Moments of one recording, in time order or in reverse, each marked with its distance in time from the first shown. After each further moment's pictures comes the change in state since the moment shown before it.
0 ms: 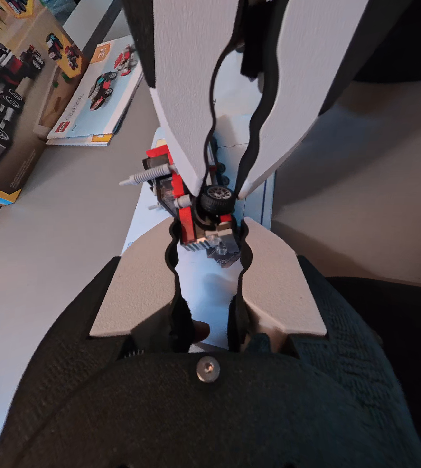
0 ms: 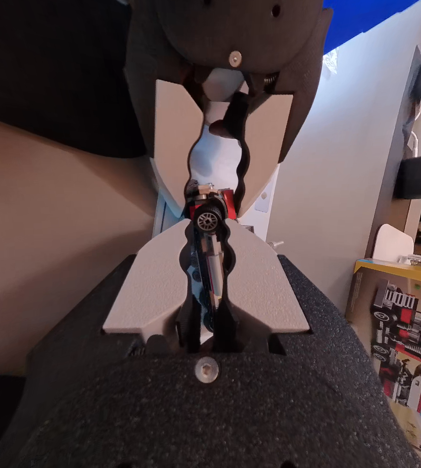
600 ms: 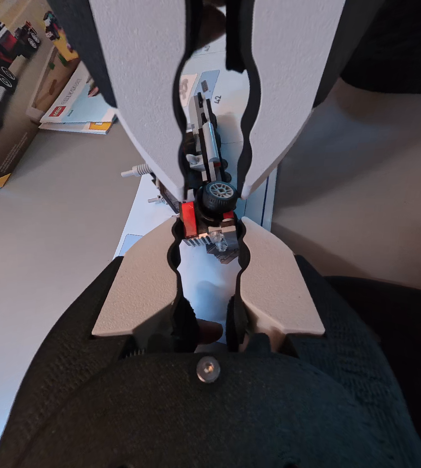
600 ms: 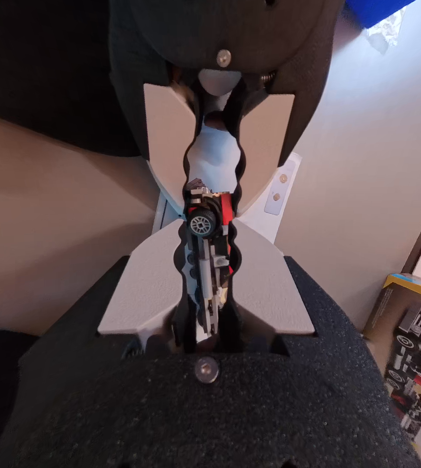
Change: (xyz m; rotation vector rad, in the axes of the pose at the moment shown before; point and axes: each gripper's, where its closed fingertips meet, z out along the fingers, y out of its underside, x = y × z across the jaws) left arm -0.001 0.003 -0.002 -0.011 0.016 -0.069; right arm 0.005 -0.003 0.005 -0.095 -0.206 0.015
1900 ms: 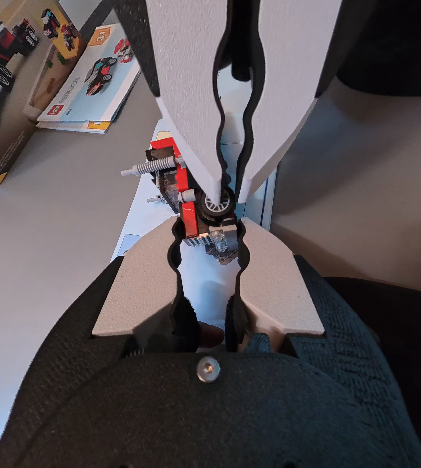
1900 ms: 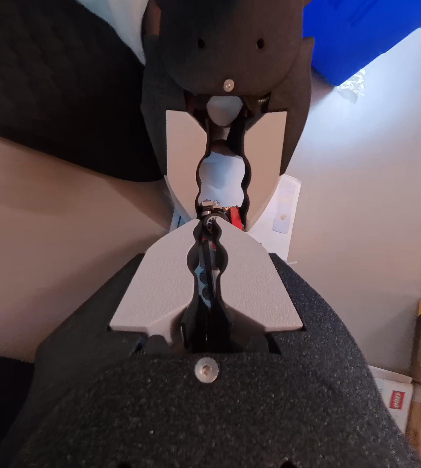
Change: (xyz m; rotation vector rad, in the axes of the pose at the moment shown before) left arm 0.000 -0.001 0.000 0.001 0.008 -0.010; right arm -0.008 -0.010 -0.004 0.271 -0.010 0.062
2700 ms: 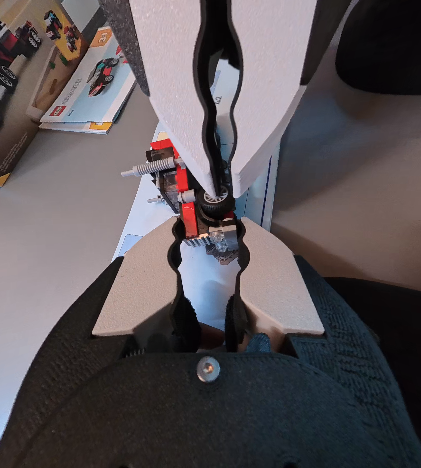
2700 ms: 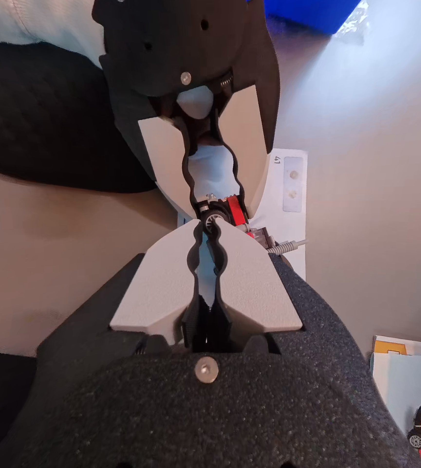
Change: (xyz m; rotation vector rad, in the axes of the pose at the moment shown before) left arm 0.000 0.000 0.000 -0.001 -0.009 0.005; right arm 0.001 0.004 -0.001 -0.033 -0.047 0.248
